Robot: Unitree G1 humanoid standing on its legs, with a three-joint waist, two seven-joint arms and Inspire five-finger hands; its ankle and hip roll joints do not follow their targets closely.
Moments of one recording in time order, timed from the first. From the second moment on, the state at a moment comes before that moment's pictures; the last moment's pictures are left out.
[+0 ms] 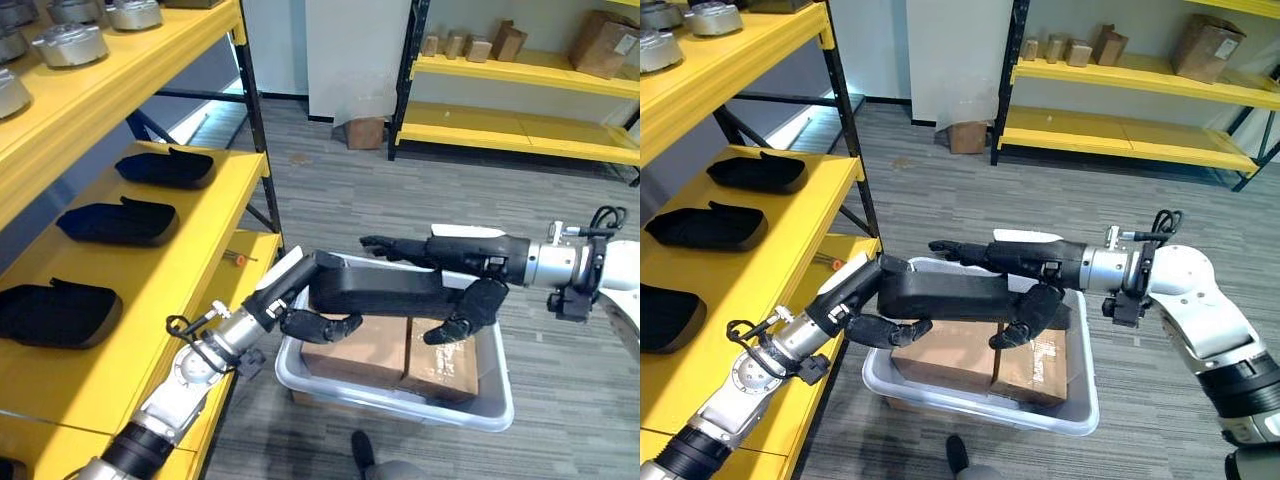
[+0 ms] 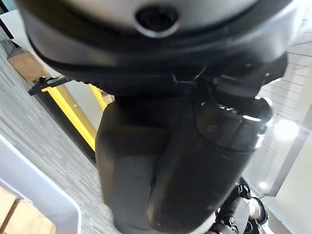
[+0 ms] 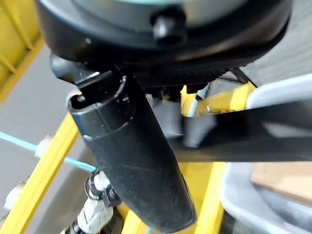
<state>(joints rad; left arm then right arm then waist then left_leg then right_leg) -0.15 0.68 -0.35 -0.02 -0.25 -0.50 -0.23 -0.40 -1.05 0.15 -0.13 0.51 -0.11 0.82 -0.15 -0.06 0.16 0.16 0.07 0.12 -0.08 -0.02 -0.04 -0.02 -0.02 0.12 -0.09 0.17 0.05</state>
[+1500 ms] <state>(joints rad) -0.08 0.54 -0.31 -0.15 -0.09 -0.40 -0.07 0.20 -0.40 -0.06 -0.11 0.31 -0.21 -0.31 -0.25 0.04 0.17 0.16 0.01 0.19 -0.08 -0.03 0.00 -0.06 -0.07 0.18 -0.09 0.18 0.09</state>
